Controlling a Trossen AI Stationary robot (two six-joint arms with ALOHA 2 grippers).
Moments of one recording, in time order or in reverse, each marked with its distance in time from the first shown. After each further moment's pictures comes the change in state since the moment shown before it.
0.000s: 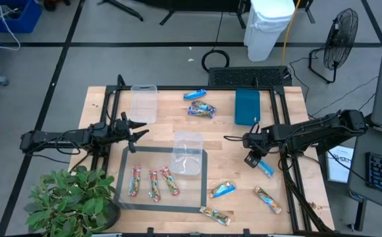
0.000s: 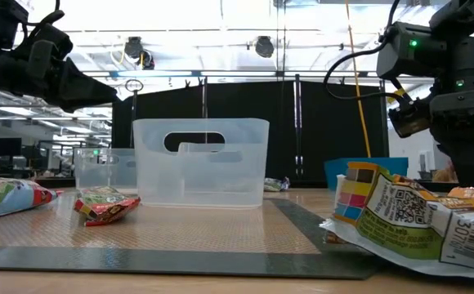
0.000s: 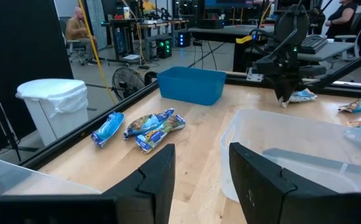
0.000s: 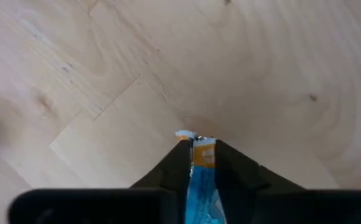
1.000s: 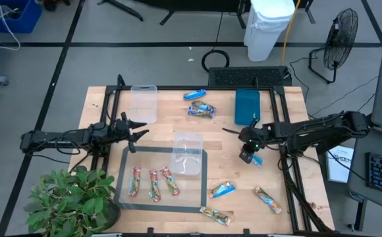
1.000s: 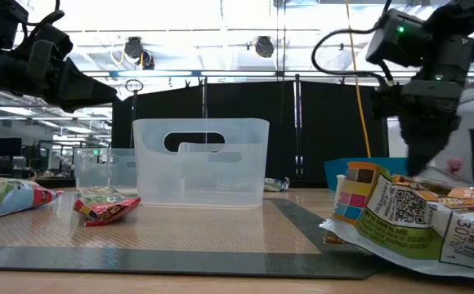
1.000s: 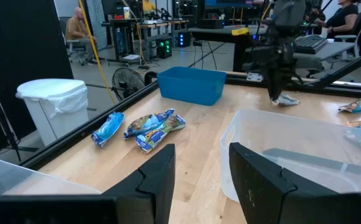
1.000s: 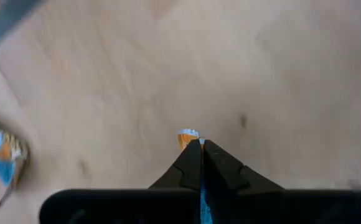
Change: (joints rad) left arm 0.000 0.000 0.000 0.000 0.000 0.000; right arm -0.063 -0.044 0.000 0.229 0.110 -0.184
